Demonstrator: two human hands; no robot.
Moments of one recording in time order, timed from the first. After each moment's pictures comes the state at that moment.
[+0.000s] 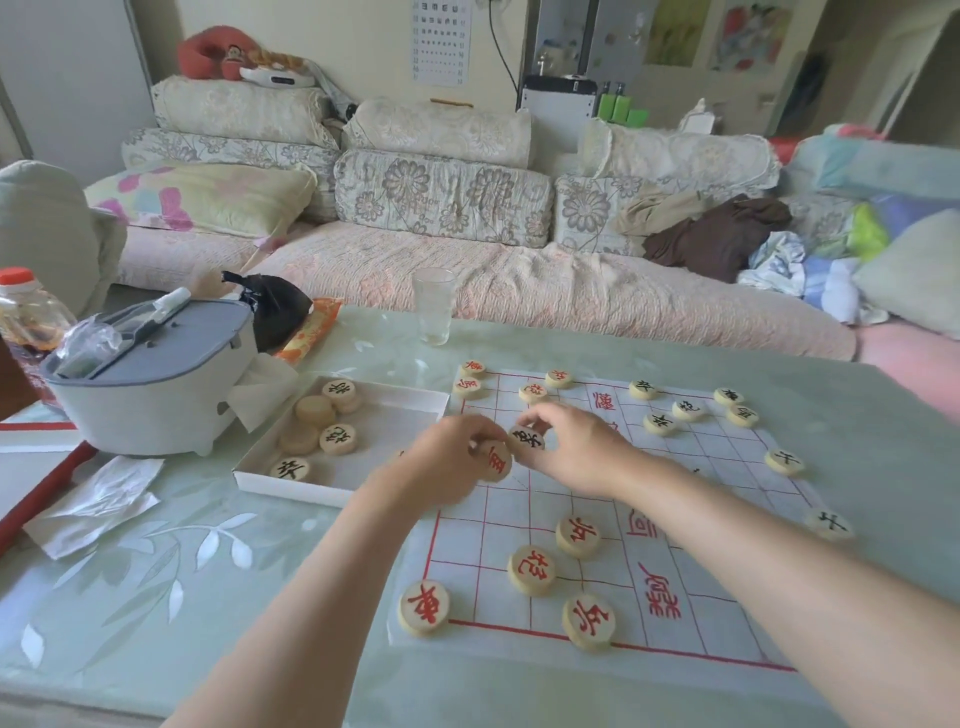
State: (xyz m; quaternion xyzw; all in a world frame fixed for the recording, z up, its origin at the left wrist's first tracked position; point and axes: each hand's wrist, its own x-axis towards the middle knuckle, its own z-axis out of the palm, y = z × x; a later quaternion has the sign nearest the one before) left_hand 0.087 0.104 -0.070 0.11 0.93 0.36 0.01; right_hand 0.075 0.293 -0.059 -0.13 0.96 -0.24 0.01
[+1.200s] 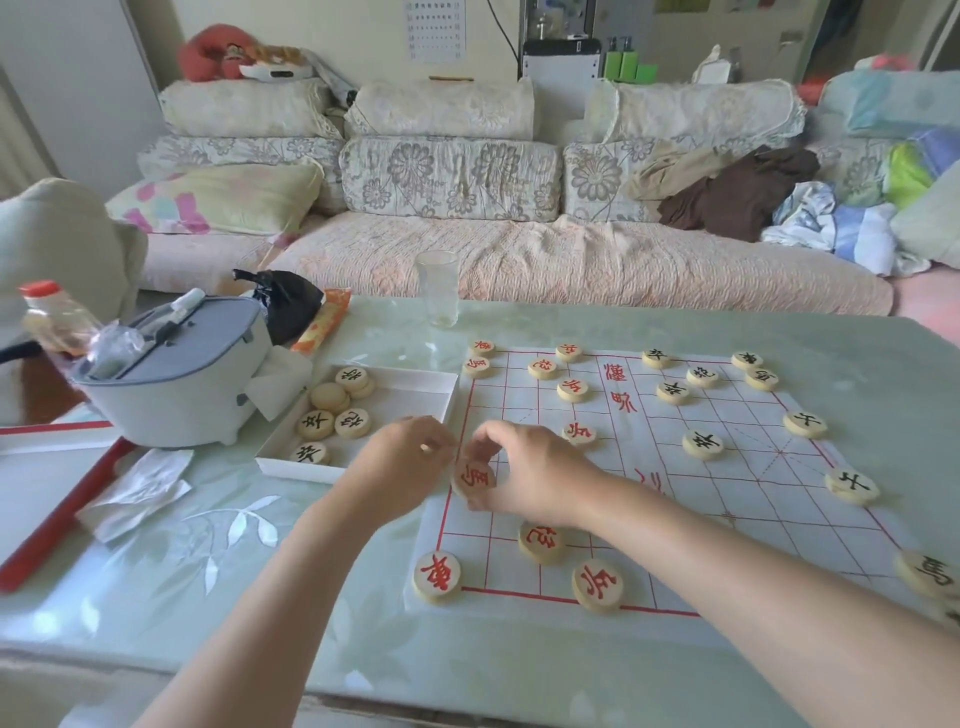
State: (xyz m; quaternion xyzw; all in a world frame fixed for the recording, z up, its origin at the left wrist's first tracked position) left_hand 0.125 0.067 -0.074 0.04 0.95 0.32 -0.04; right_hand 0.124 0.252 -0.073 -0.22 0.93 -0.29 0.04
